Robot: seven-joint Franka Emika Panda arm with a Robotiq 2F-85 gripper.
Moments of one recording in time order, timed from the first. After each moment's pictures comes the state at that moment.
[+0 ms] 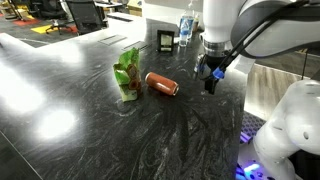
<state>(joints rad) 0.02 -0.79 0.15 -2.71 -0.17 1.74 0.16</state>
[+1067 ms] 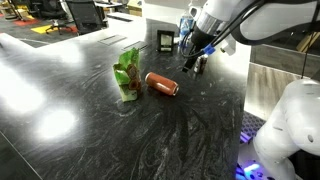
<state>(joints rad) 0.09 -0.75 -0.07 -2.70 -0.19 2.27 -0.20</state>
